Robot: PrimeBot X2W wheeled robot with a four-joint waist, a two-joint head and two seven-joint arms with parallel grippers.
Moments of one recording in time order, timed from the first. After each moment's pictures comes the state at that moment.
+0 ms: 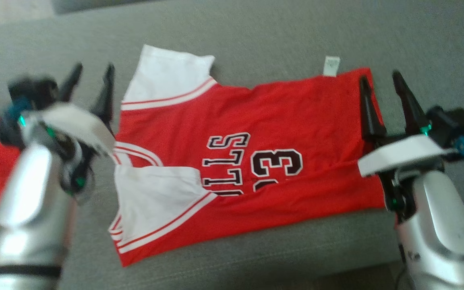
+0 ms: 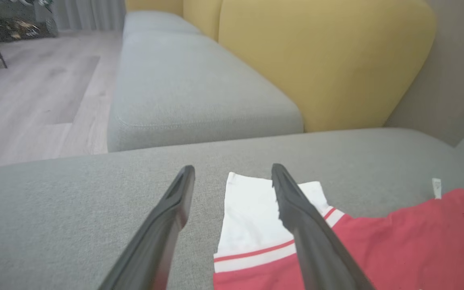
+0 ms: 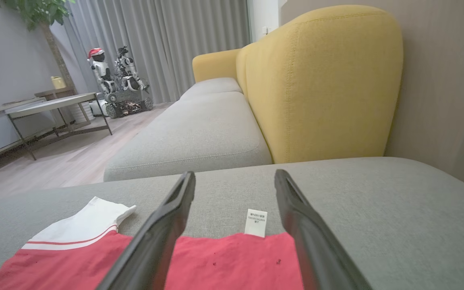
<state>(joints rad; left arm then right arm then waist) -0.52 0.20 -0.22 0.48 -0.39 -0.09 -0.10 -0.33 -0.08 0.07 0.26 0.22 0.12 -0.10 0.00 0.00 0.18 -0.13</state>
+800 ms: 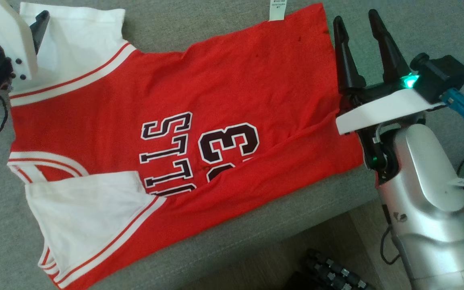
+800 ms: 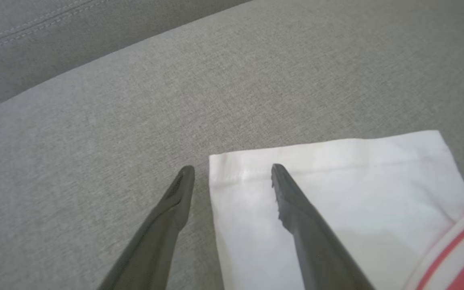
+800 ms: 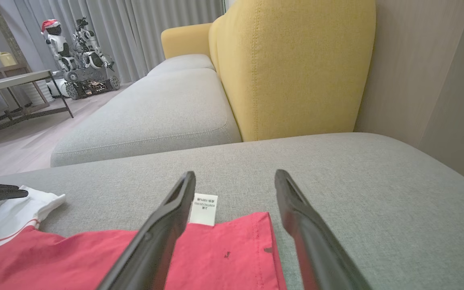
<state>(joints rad) -1.05 0.49 -0.55 0.76 -0.57 -0.13 0.41 -0.57 -0.06 0.21 0.33 0.29 0.12 -0.15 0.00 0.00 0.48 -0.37</state>
